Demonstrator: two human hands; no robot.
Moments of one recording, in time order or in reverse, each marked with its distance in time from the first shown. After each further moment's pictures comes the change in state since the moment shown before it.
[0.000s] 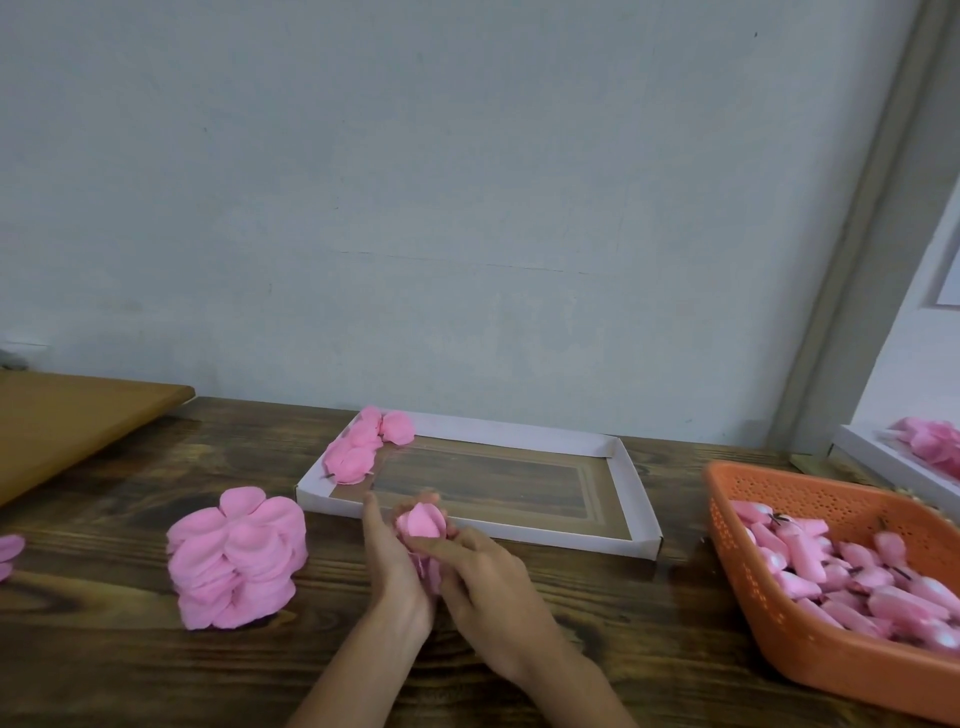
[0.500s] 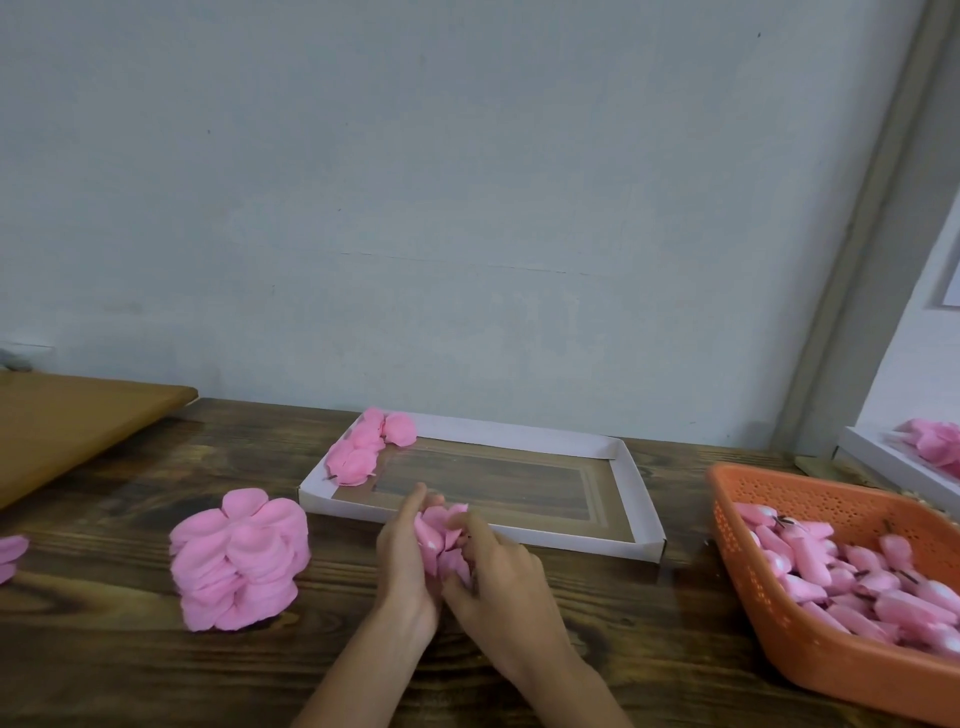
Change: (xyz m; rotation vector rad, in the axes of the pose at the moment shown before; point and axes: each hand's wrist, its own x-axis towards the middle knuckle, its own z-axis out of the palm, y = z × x) left_hand -0.002 -0.003 0.003 0.145 -0.034 0.006; right_hand -0.001 0.002 0.003 0.028 0.152 0.127
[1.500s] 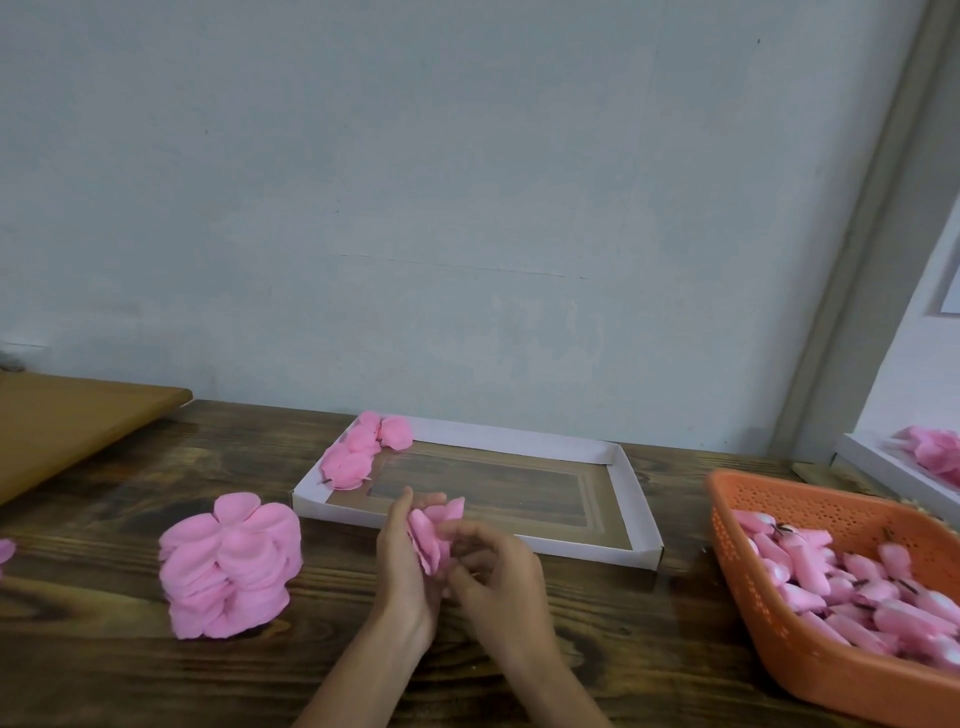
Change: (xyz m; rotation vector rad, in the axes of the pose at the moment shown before) left_hand 0.000 -0.002 0.000 0.028 -0.076 0.057; right_hand 0.007 -0.003 0.004 0.546 0.119 0.275
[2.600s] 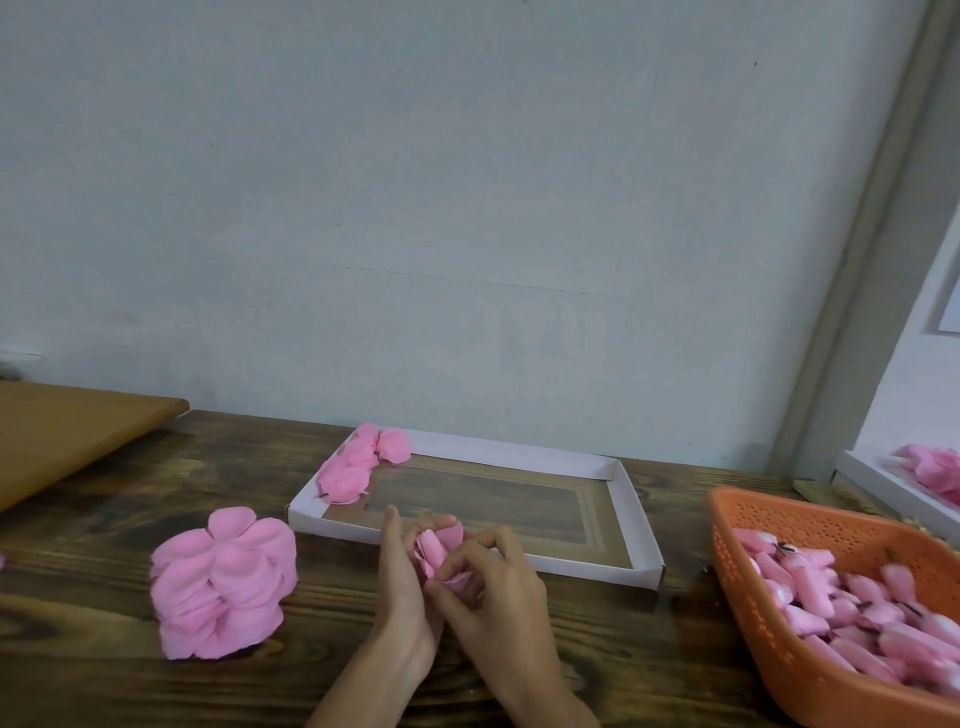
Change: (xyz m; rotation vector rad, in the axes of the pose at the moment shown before) left_hand -0.001 0.000 0.008 -0.036 0.050 -0.034; right_hand 0.001 0.007 -0.007 -0.381 0.037 -0.283
